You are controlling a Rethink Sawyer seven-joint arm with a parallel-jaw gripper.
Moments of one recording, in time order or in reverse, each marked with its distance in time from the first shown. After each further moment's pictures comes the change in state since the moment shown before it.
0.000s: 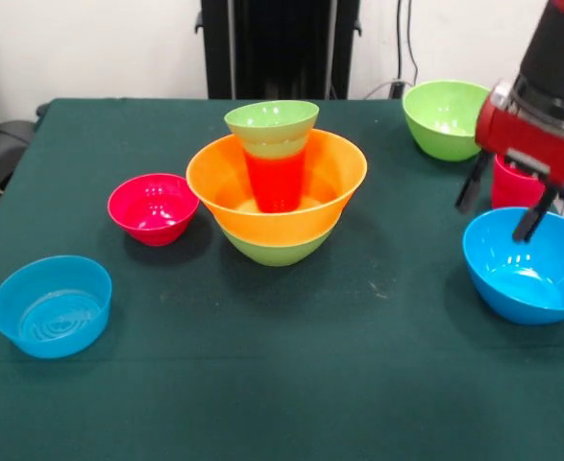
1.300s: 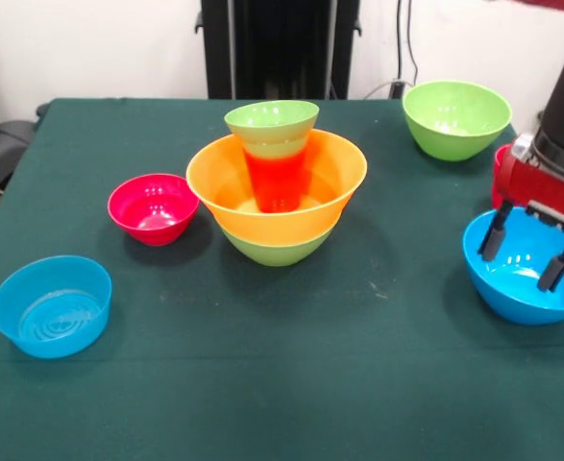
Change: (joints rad) arm 0.007 0.101 -0.040 -0.131 0.092 0.001 0.010
